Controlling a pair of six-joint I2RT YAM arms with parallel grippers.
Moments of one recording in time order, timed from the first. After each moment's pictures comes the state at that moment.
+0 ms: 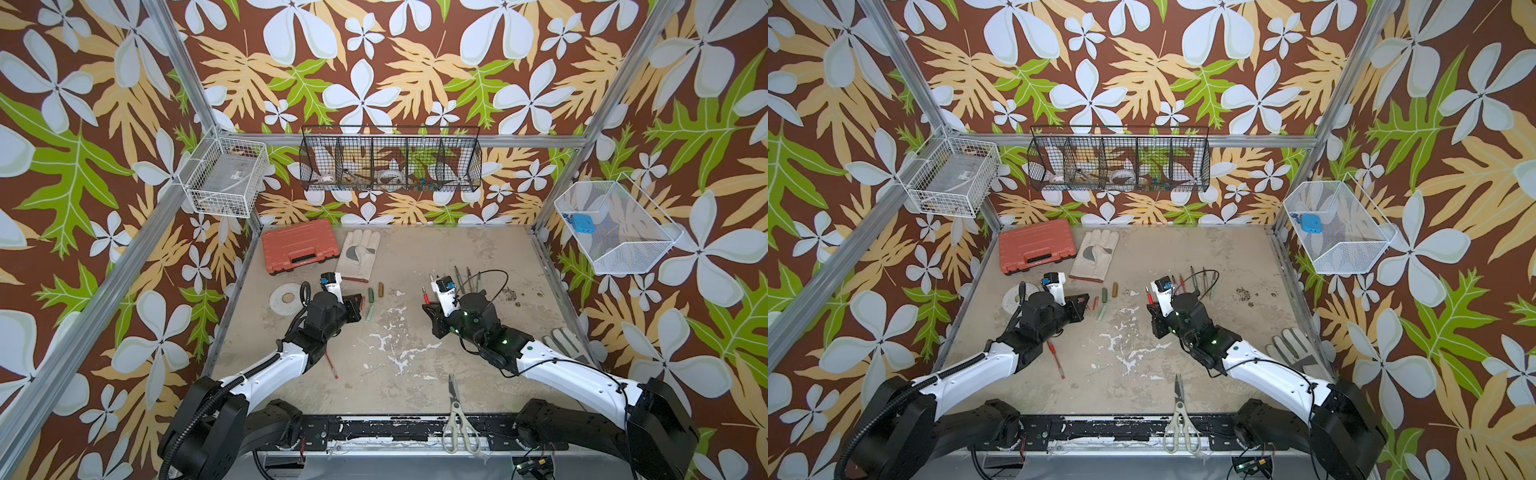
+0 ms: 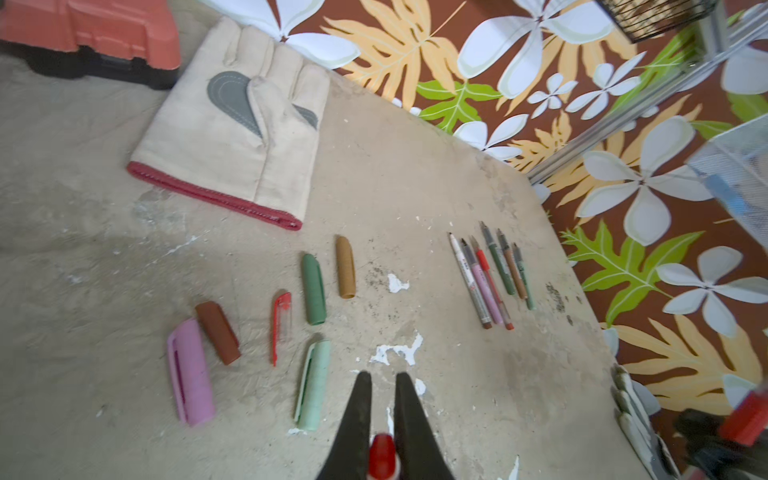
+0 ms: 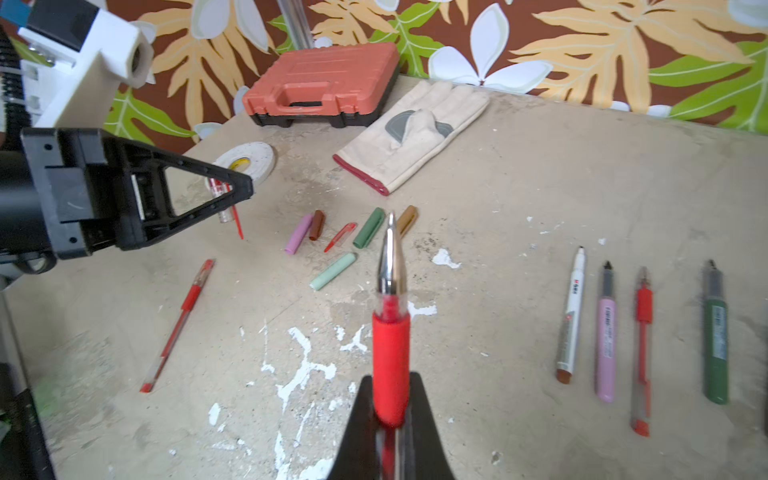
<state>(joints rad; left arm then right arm) -0.44 1.20 0.49 0.29 0.01 -0.64 0.71 1.15 0.64 0.06 0.01 0.19</state>
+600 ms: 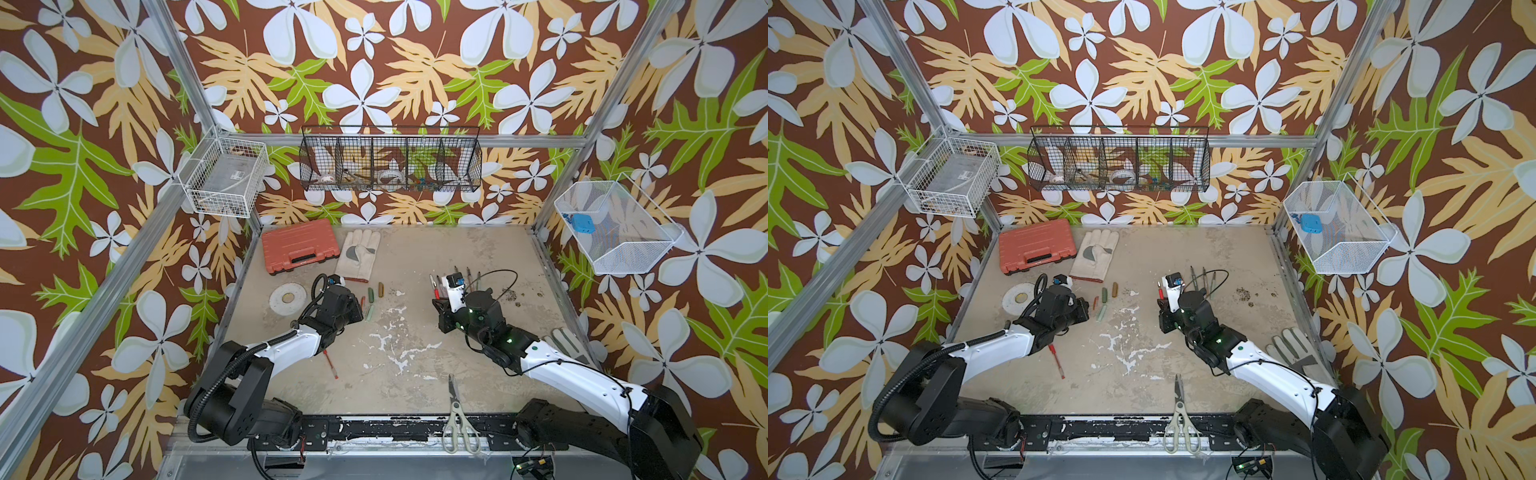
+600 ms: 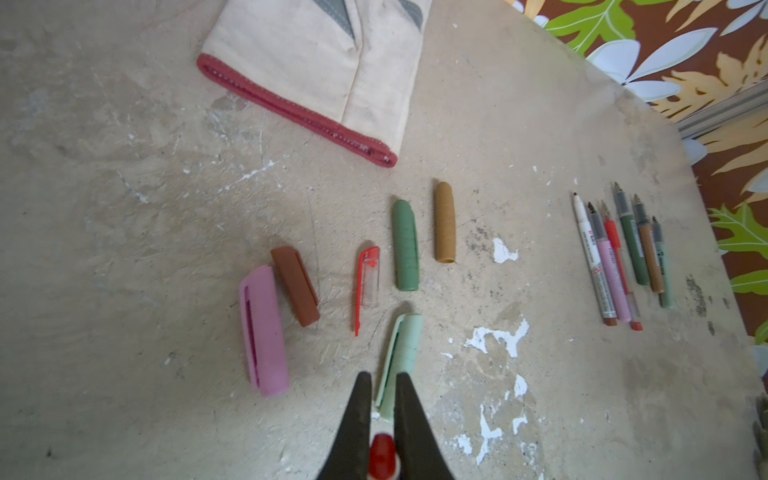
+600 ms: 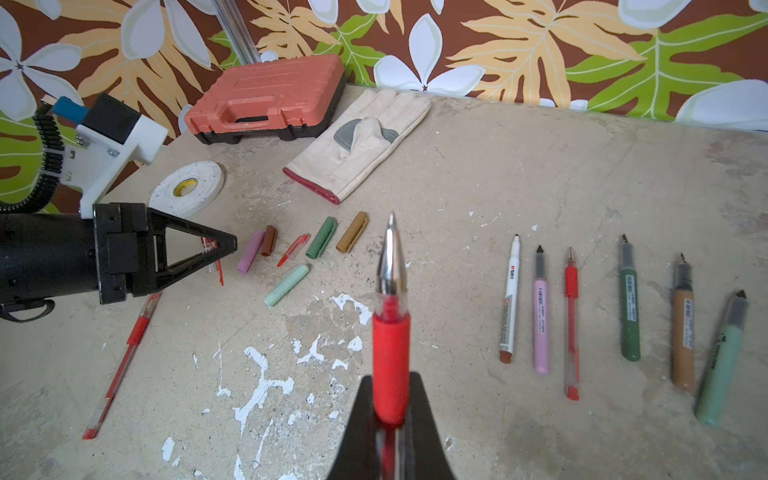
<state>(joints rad) -0.44 1.42 0.60 0.11 -0.07 -0.66 0.65 1.12 0.63 0.04 0.07 0.22</state>
